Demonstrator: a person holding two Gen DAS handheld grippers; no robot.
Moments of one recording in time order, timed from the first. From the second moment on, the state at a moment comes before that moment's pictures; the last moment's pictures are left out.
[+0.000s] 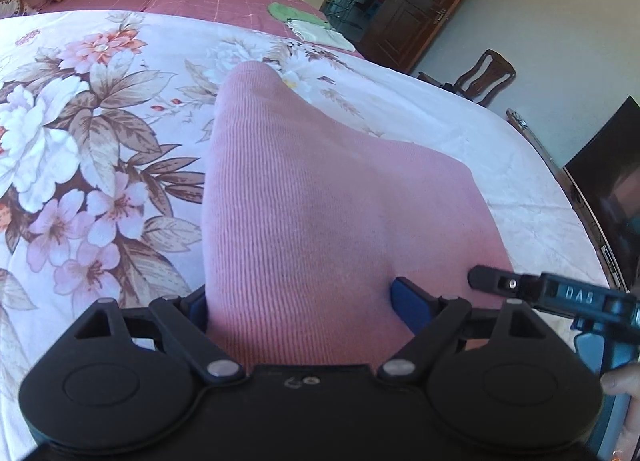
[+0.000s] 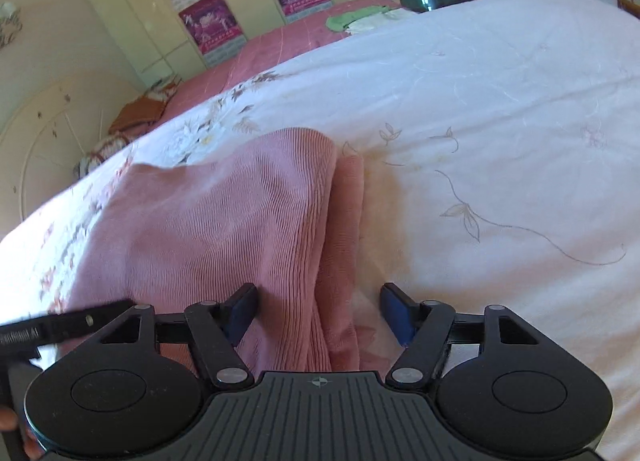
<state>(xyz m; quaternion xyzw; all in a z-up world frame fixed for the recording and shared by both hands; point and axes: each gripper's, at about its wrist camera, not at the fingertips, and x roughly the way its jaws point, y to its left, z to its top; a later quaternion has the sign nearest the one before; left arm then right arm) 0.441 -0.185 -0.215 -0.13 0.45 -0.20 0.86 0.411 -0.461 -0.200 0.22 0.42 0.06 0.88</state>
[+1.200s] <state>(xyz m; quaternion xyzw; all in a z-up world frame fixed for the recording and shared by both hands) 0.427 -0.197 -0.184 -0.10 0.42 -0.20 0.88 0.403 -0.424 -0.171 0.23 0.39 0.10 0.89</state>
